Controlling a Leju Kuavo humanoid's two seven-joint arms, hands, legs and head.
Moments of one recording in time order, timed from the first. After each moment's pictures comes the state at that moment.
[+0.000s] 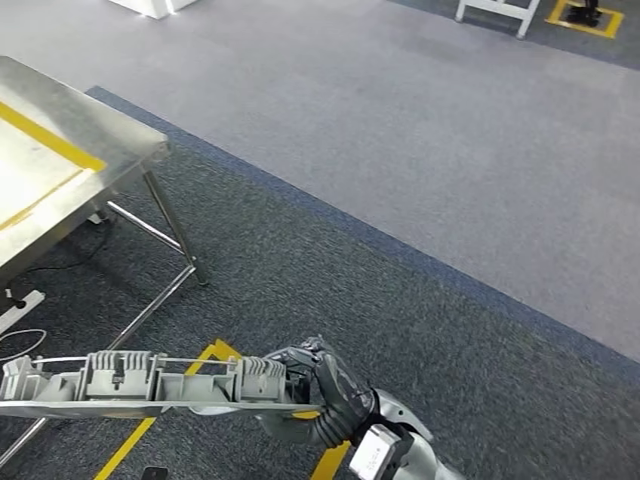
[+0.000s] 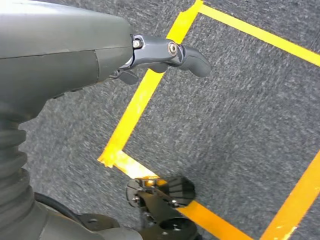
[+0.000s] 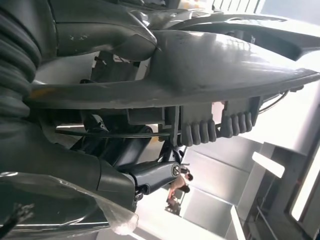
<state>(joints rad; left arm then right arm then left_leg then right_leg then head) -0.06 -0.20 0.83 -0.24 -0.94 0.38 -0.43 -0.03 0.04 0.54 -1.64 0.36 0.06 -0.67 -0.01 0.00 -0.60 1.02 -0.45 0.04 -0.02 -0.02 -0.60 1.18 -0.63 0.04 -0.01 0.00</state>
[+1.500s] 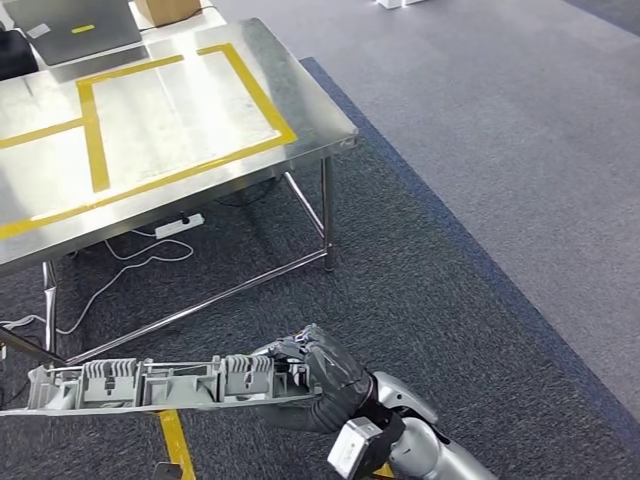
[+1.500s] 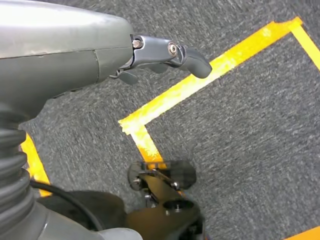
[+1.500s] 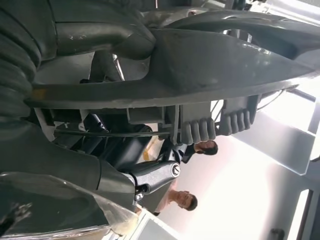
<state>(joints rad) -0.07 -0.21 0.81 -0.24 -0.94 0.36 -0.40 -0.13 -0.02 0.60 -1.65 0.43 0.02 -0.59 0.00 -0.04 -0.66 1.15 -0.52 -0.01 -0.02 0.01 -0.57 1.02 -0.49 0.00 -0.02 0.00</state>
